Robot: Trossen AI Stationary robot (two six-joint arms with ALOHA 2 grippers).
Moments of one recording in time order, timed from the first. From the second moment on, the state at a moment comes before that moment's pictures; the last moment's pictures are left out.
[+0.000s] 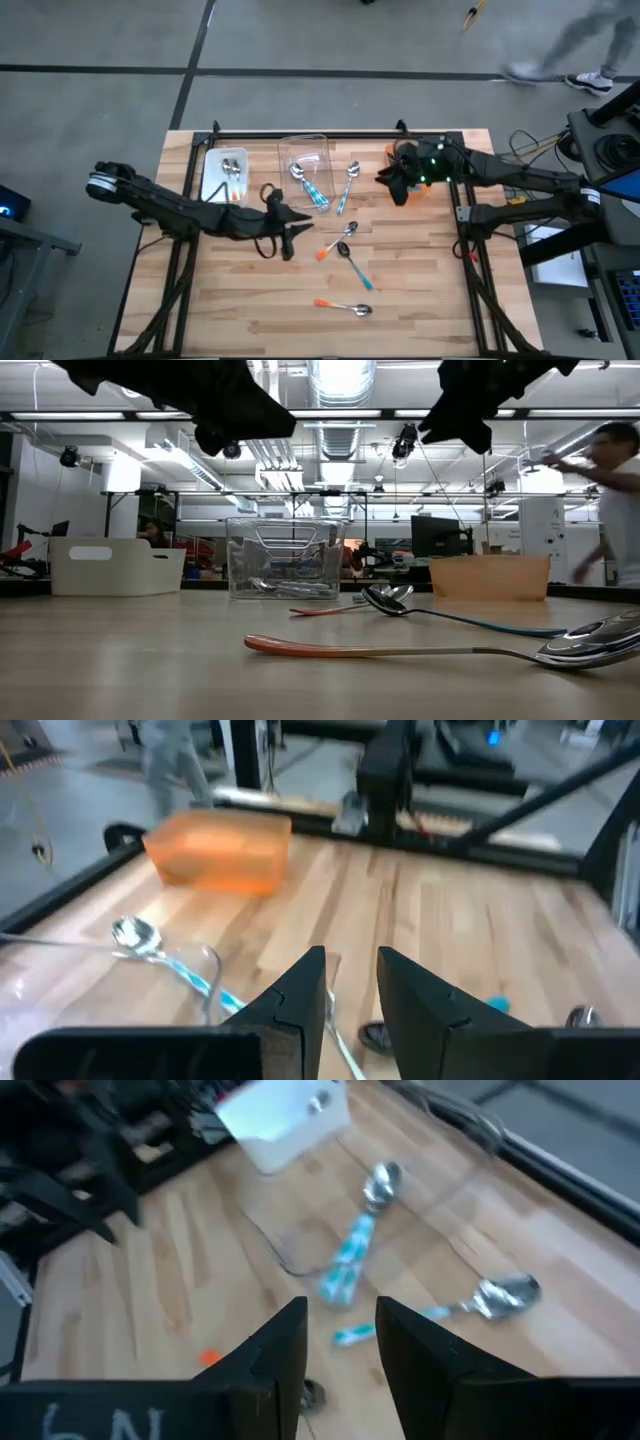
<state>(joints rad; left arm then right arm) -0.24 1.33 0.67 0.37 -0.44 -0.22 -0.30 1.01 0.90 -0.43 -0.10 0.34</state>
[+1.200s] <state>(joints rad) -0.37 1.84 1.01 0.11 -0.59 -0.33 0.30 1.21 0.77 -0.17 0.27 0.53</state>
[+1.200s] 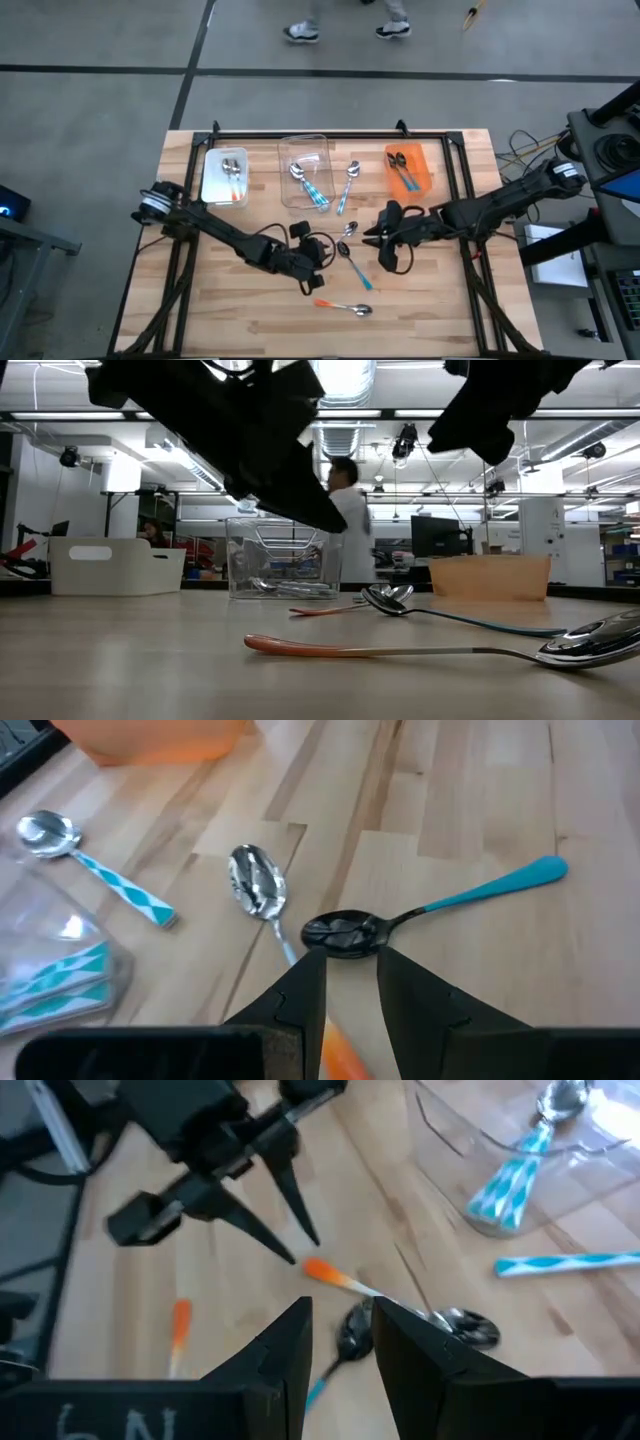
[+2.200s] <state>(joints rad) -0.34 2.02 1.02 0.23 -0.65 -0.40 0.30 1.29 0.77 -0.17 0.27 0.50</state>
